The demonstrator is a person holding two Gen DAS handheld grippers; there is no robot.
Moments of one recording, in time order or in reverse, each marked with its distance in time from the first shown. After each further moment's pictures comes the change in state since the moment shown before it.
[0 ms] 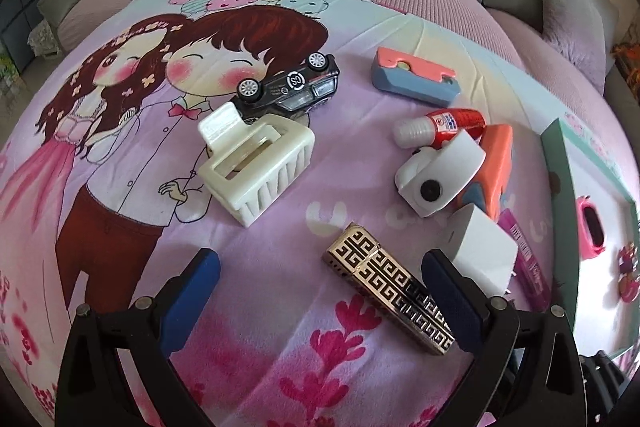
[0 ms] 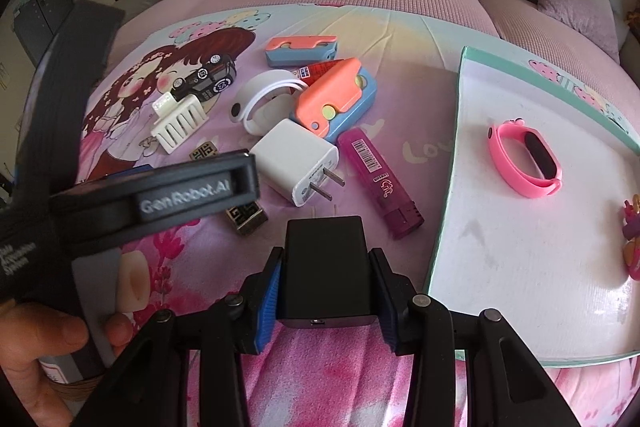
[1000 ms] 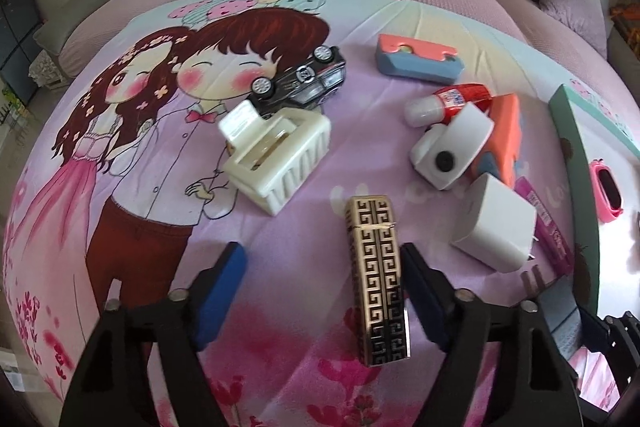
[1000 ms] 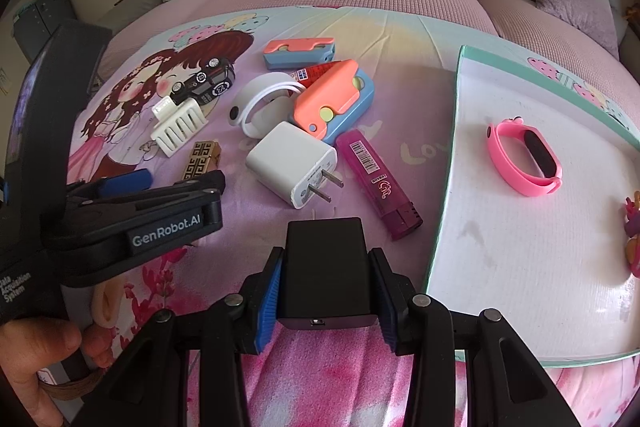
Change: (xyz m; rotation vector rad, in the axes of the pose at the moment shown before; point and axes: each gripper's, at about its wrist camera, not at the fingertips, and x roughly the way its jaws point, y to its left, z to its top) left arm -0.015 -0.004 -0.012 0.099 0.012 0.058; right arm -0.001 -0.003 0.000 0.010 -0.006 0.011
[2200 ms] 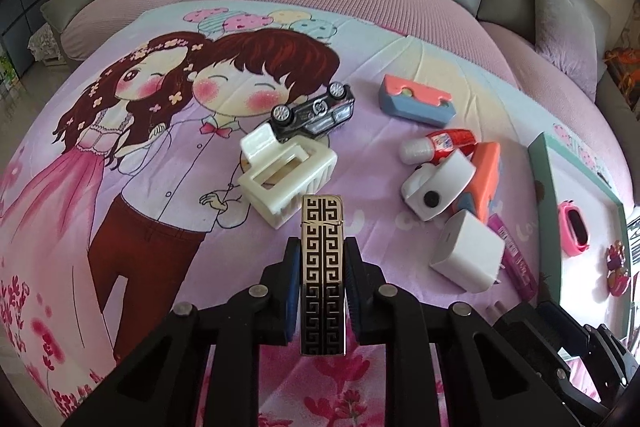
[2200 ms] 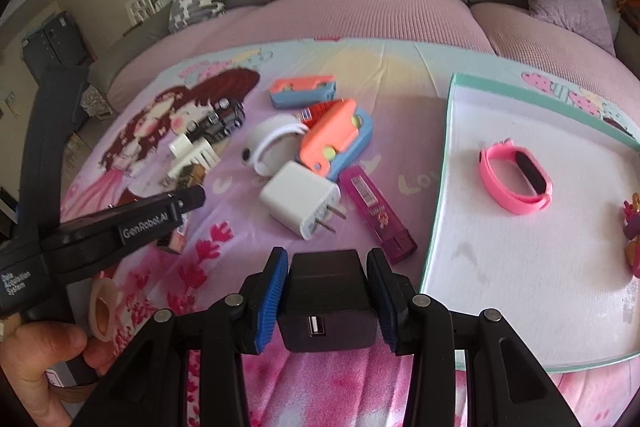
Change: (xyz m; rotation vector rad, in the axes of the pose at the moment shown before) left arm -0.018 0.021 0.009 -0.109 -0.065 -0.092; right arm -0.021 -0.006 0.004 0.042 -0.120 0.063
